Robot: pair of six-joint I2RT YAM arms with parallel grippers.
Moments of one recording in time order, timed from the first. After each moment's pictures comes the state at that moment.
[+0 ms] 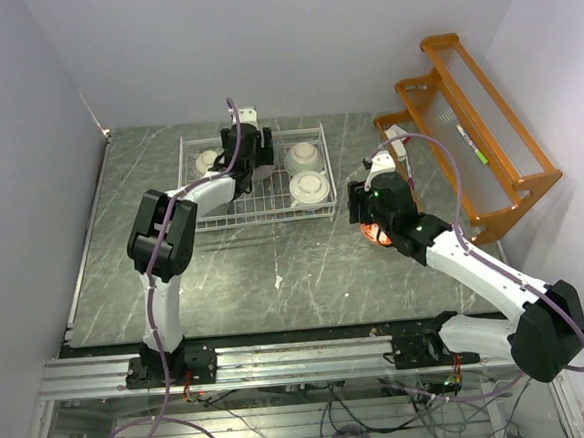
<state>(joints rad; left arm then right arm) -0.45 2.05 1.43 0.24 -0.30 -0.18 0.56 1.15 0.79 -0.15 0.30 0.18</state>
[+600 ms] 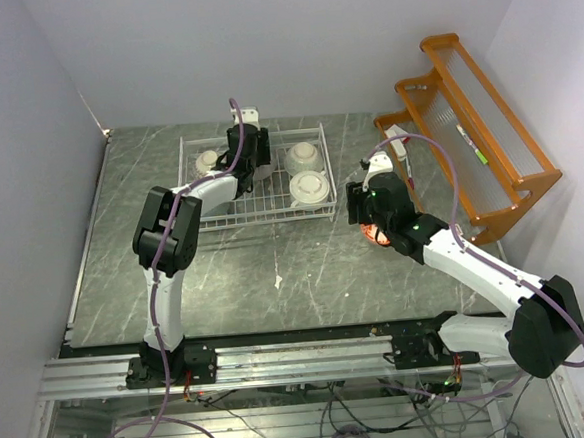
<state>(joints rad) -0.44 2.12 1.48 0.27 -0.30 -0.18 0.56 1.18 0.79 -0.14 0.31 0.18</state>
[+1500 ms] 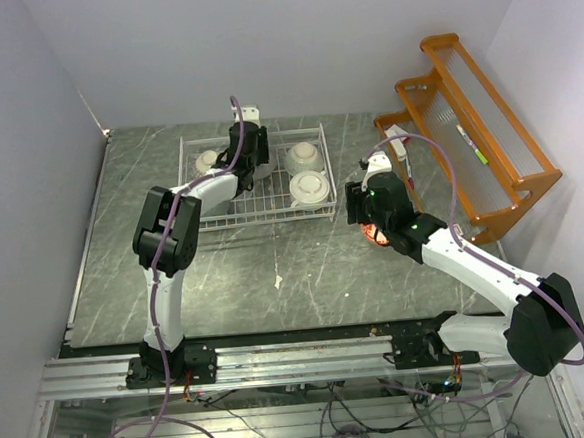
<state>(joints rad) -0.44 2.12 1.50 0.25 -0.29 -0.17 0.56 1.19 0.79 -0.12 0.30 0.18</state>
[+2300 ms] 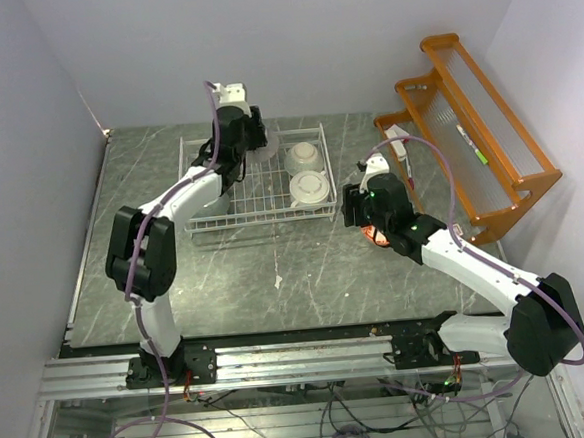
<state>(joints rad) -0.44 1.89 1.47 0.19 -0.22 -0.24 0.56 1.19 0.78 -0.12 0.25 0.19</state>
